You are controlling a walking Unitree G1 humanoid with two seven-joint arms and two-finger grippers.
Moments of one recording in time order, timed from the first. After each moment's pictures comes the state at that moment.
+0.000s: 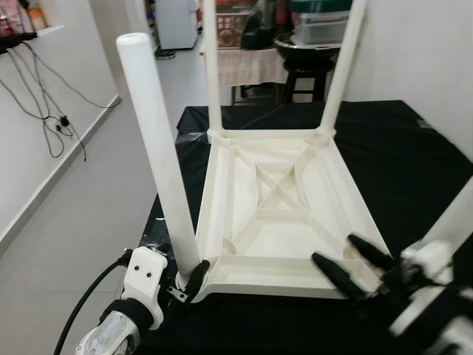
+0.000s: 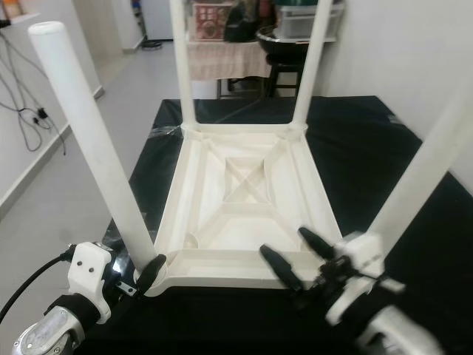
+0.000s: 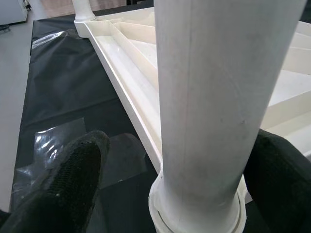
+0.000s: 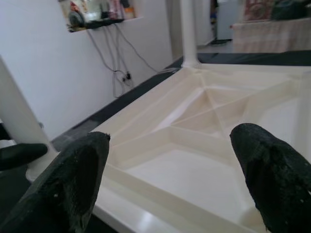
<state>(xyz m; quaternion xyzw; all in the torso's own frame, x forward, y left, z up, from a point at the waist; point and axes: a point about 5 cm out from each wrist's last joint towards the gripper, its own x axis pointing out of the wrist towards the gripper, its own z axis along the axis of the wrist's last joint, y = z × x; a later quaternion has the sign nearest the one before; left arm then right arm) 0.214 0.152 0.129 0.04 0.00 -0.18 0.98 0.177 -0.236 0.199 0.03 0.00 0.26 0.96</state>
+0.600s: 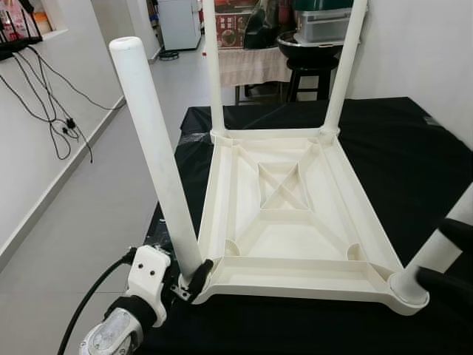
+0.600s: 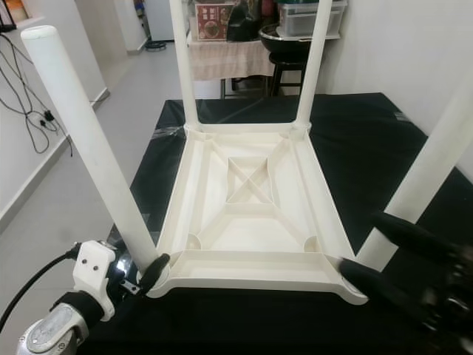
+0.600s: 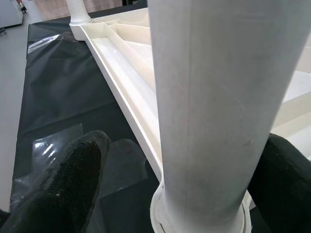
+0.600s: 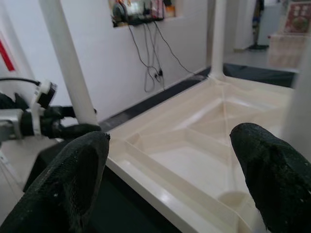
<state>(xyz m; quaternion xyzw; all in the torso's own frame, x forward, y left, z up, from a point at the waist) 0.219 0.152 0.127 0.04 0.00 -0.19 0.98 0.116 -0.295 0.268 -0.03 0.01 0.35 0.94</state>
